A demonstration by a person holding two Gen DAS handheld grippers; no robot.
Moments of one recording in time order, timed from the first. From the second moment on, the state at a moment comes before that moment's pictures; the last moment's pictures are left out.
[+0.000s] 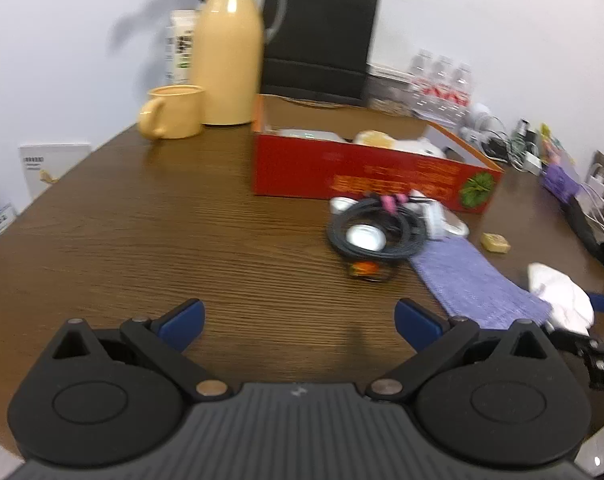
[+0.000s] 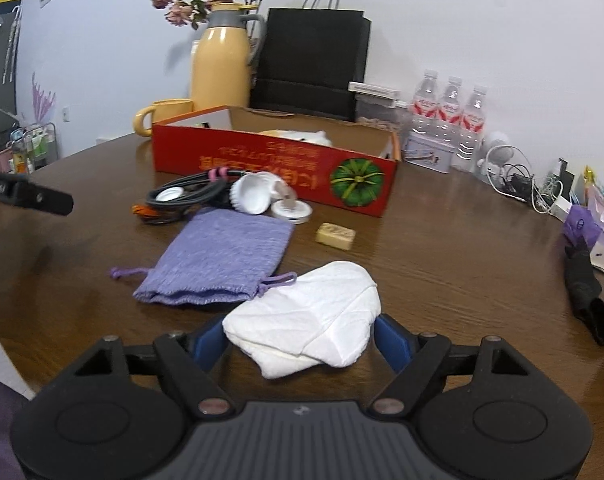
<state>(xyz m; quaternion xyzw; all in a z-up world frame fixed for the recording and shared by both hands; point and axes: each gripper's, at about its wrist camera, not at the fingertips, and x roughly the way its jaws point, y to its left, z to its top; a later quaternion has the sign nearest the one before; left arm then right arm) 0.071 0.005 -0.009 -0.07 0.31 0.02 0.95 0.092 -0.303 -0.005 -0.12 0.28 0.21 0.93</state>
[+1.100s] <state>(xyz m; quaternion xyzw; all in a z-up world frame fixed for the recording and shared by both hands) 0.166 -0.169 -0.036 -0.01 0.38 0.04 0.93 0.189 -0.359 0.006 -0.09 0.24 0.25 0.93</state>
